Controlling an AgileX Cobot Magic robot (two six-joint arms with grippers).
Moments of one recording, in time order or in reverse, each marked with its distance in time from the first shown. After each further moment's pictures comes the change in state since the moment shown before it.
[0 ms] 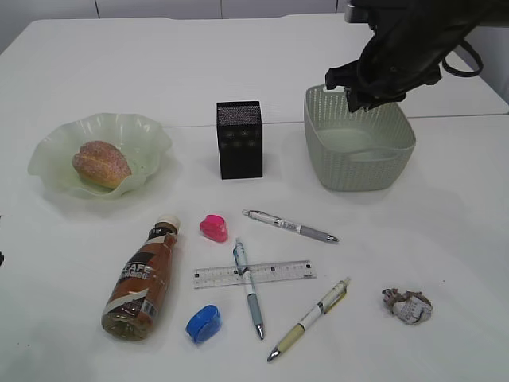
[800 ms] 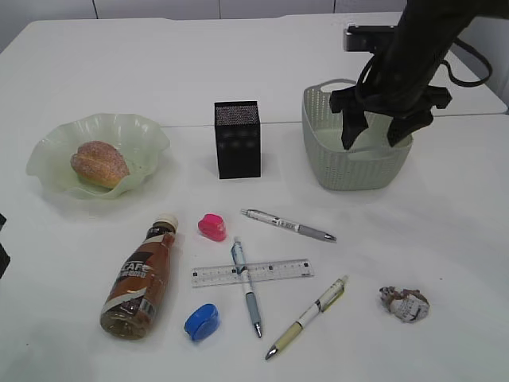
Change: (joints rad) left arm 0.000 0.000 0.033 -0.019 -0.046 0.000; right arm 0.002 0.040 -0.092 0.038 0.368 0.005
